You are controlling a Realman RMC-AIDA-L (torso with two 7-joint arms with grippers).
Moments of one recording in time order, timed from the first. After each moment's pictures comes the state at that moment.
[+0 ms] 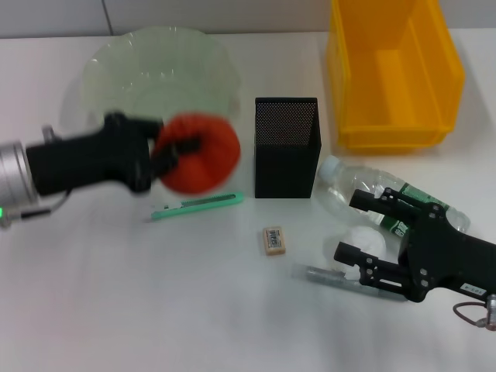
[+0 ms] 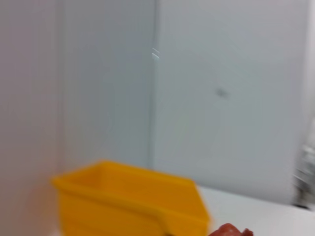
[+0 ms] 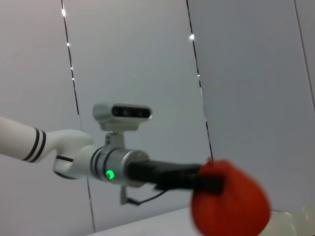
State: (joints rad) left arm -0.42 -2.07 0.90 0.71 1.68 1.56 -1.22; right arm 0.28 2.08 -0.91 -0.35 -1.56 -1.75 0.81
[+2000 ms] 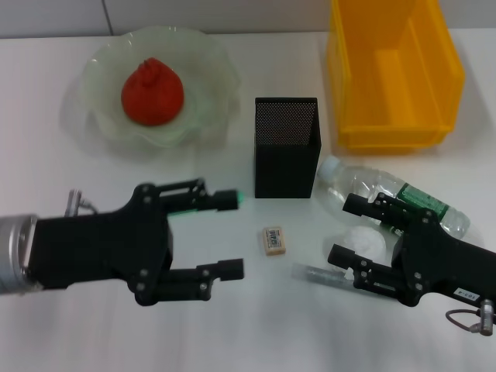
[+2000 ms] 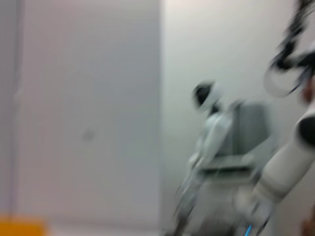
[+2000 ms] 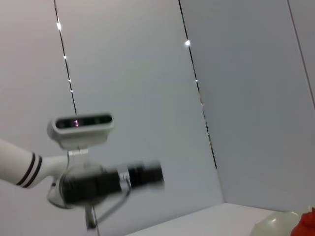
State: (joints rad) left arm -0.38 -2.05 1.04 0.57 1.59 1.89 -1.01; right arm 0.30 2.08 -0.91 -0.29 -1.55 -1.76 0.81
